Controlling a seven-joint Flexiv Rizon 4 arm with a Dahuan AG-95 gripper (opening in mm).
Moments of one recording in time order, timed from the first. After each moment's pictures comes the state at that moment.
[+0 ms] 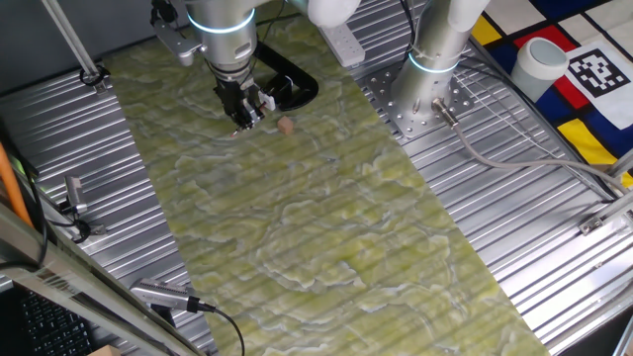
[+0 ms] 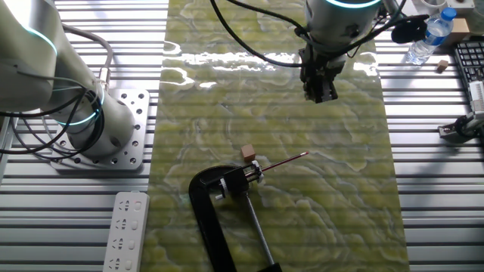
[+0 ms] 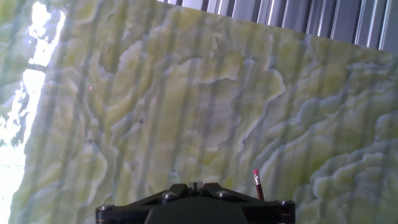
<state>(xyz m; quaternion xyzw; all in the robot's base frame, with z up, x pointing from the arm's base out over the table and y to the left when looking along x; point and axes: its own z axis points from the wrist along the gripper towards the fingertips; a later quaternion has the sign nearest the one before) 0.500 -0.002 0.175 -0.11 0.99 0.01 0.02</state>
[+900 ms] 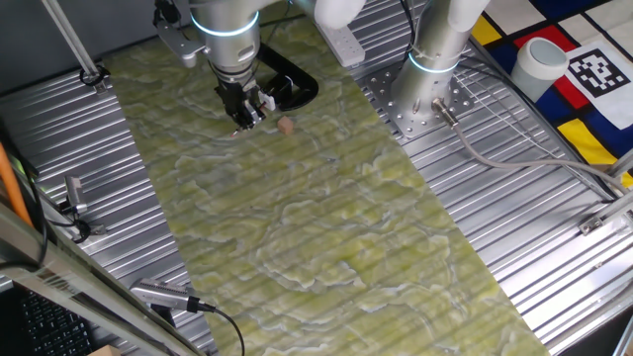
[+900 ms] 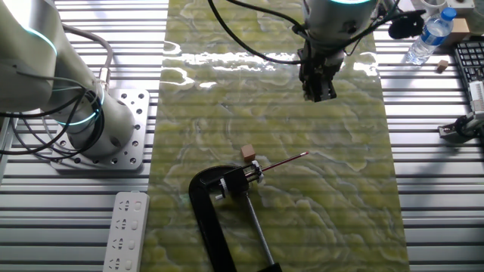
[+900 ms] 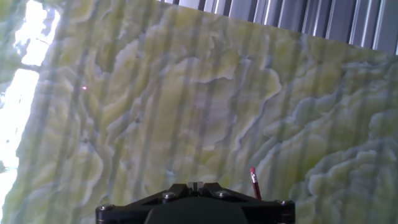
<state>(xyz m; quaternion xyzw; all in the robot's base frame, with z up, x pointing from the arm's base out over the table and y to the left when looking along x) 0.500 -0.001 0.176 -0.11 0.99 -0.02 0.01</state>
